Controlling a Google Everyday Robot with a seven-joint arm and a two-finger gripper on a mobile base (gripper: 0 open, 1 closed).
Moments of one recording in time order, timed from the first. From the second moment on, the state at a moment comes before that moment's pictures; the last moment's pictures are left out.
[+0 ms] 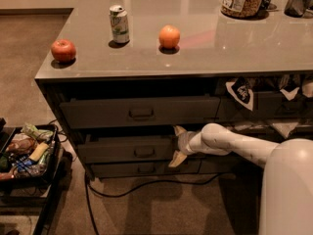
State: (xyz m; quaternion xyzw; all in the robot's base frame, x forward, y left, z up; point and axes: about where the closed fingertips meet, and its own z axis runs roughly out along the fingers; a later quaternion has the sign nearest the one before) arm 0.683 -0.080 0.430 -0.66 0.63 0.07 0.39
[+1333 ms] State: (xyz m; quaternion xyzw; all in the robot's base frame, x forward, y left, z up) arm 0.697 -0.088 0.425 -0.67 0.65 0.05 0.34
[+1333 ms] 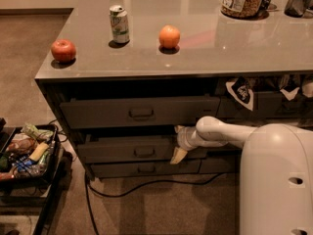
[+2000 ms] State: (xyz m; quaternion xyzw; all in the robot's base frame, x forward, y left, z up) arm 0.697 -0.088 0.425 -0.67 0.65 0.05 0.34
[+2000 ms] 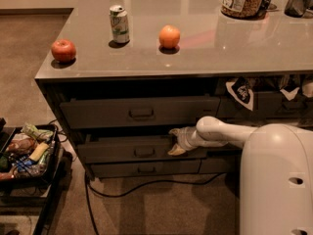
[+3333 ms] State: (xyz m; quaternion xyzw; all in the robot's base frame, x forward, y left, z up) arm 0.697 -0.088 0.415 -0.67 0.66 0.06 0.34
